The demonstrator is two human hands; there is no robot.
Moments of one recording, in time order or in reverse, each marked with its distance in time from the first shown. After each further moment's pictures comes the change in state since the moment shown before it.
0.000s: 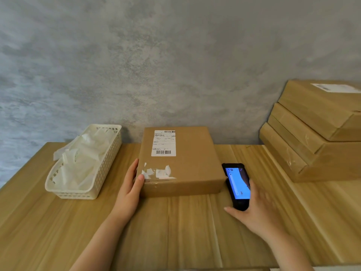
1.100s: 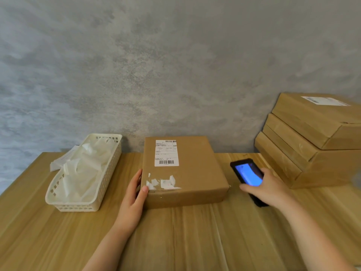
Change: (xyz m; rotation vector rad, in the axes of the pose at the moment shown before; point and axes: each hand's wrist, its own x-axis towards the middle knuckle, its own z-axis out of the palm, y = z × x) left_hand 0.000 -0.004 -0.006 -0.063 -0.035 0.024; right_hand 0.037 -0.035 -0.077 0.069 0.021 0.170
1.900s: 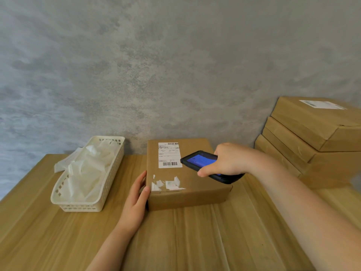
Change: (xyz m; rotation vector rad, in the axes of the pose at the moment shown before) left_hand -0.001 0.003 0.001 -0.023 -0.005 0.022; right_hand -0.059 -0.162 -0.049 -0.435 -0.231 -0.376
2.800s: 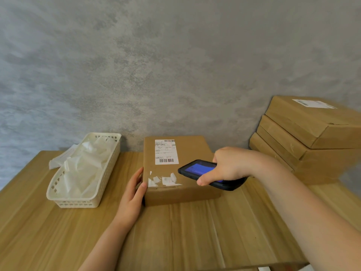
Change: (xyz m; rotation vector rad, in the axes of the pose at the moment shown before) left_hand -0.004 0.012 0.003 -0.024 0.002 -0.009; right_hand -0.021 0.002 0.001 -0.063 -0.136 -0.012
